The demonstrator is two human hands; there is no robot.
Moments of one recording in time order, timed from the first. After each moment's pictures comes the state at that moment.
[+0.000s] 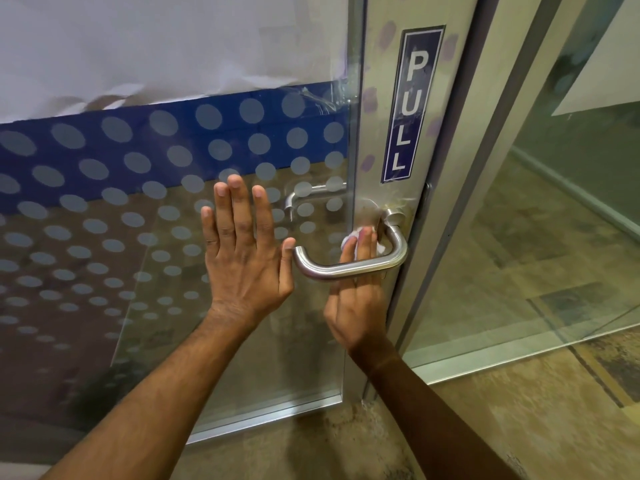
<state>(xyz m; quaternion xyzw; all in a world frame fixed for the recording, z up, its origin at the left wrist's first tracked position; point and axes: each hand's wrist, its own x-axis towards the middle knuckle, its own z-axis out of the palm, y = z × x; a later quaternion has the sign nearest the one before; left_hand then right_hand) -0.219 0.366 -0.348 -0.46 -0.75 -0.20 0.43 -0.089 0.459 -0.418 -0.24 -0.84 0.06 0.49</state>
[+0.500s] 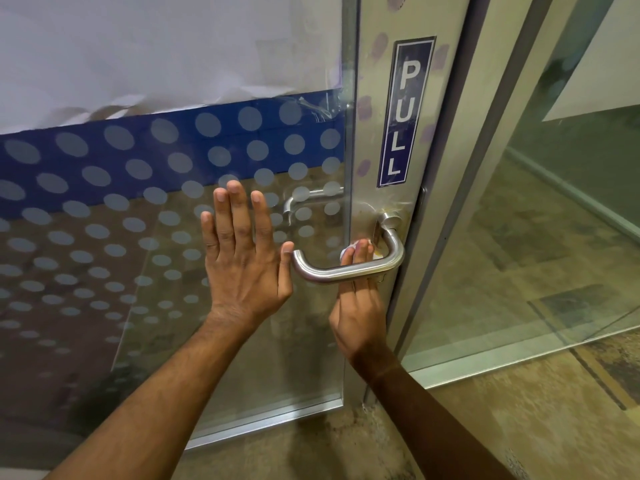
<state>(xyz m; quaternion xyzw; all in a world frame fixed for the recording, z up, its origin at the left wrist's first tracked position) -0.218 0.366 -0.348 -0.46 -0.75 -0.19 0.43 -0.079 0.452 -0.425 -0.25 -0.84 0.07 0.48</state>
